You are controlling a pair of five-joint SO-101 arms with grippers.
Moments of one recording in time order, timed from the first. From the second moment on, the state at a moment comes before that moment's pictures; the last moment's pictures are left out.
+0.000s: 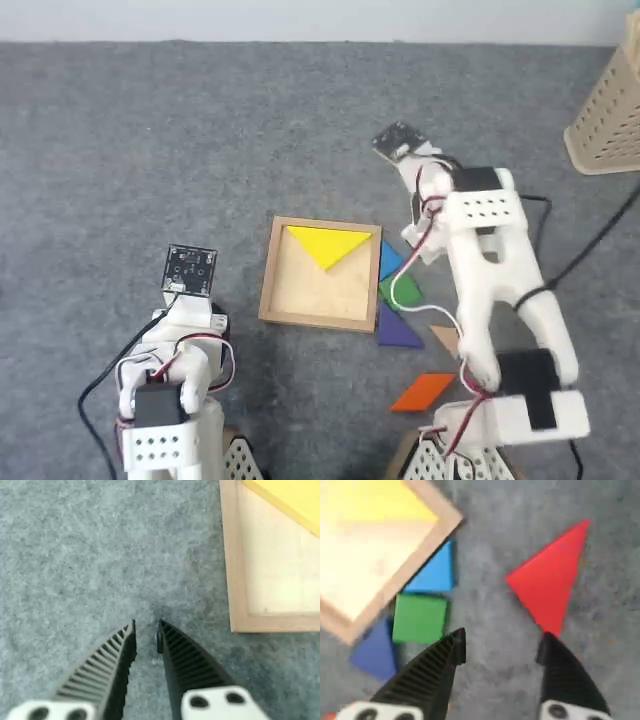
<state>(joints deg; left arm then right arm) -11.0 -103.5 97.1 72.6 -6.1 -10.5 -0.3 16.0 71.6 29.2</state>
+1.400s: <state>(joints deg) -11.0 -103.5 97.1 72.6 -6.1 -5.1 38.3 -16.6 76.1 23.3</state>
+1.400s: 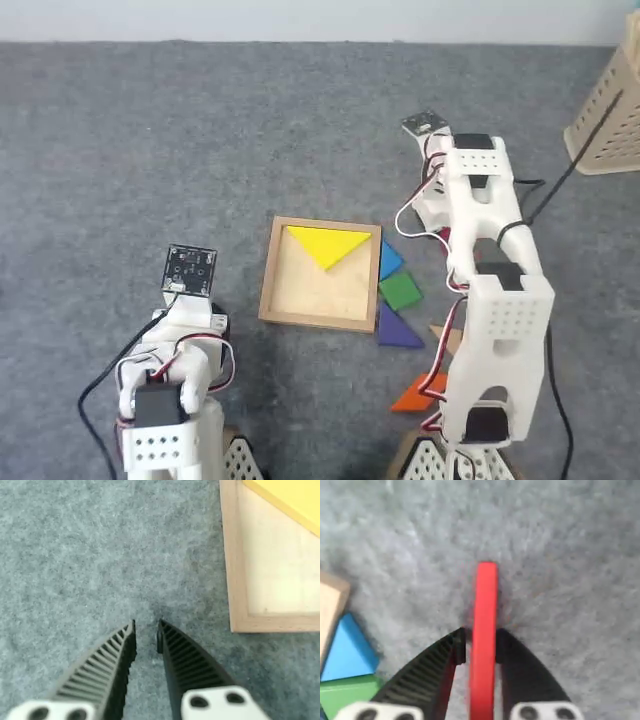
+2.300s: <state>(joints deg) -11.0 -103.5 97.1 72.6 -6.1 -40.2 28.1 -15.7 79.0 -20.6</state>
